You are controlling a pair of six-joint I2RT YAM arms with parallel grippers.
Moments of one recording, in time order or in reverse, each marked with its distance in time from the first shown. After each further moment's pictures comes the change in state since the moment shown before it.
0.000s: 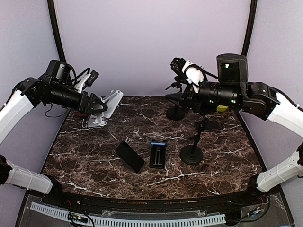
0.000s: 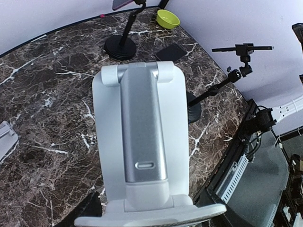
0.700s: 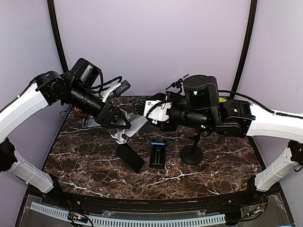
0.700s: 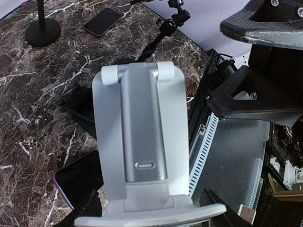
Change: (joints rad) left arm -0.321 0.165 0.147 -0.084 0.026 -0.002; right arm 0.249 0.150 -0.062 0.206 0.236 -0.460
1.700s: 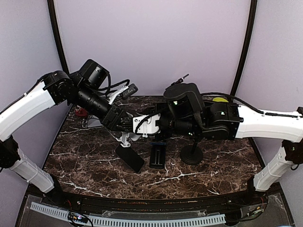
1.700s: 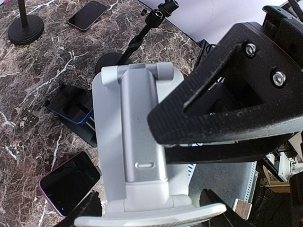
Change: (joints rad) left arm -0.054 0.062 0.034 -0.003 0.032 0.000; right arm 0.041 0.105 0.071 -0.130 0.050 -0.094
